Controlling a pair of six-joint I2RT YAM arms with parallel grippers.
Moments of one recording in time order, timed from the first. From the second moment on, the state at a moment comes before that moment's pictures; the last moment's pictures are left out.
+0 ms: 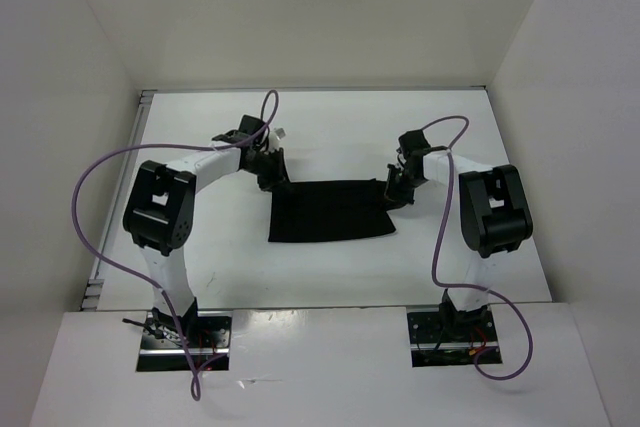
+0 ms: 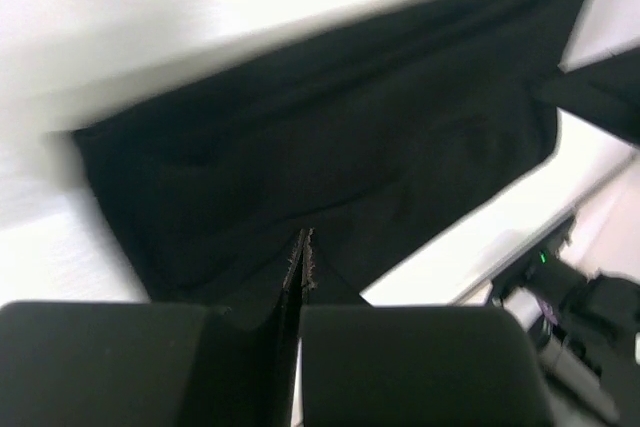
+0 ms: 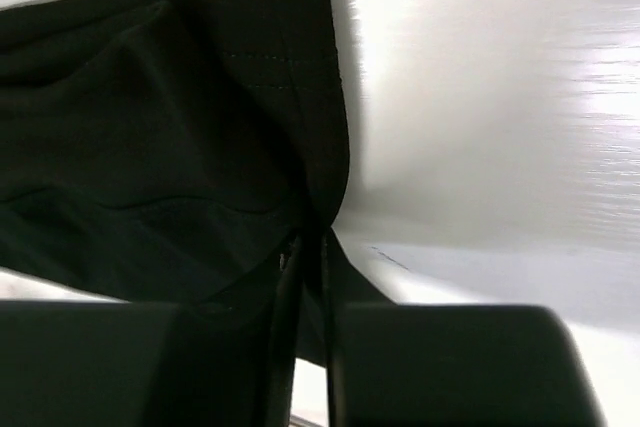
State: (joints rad) left arm -0.30 1.92 1.31 -0.49 0.52 -0.47; right arm 0.19 1.82 1.08 -0.55 -0.28 0.46
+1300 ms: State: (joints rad) left arm -0.60 2.02 1.31 -0.60 0.63 -0.35; right arm 0.19 1.82 1.06 -0.52 -0.33 0.49
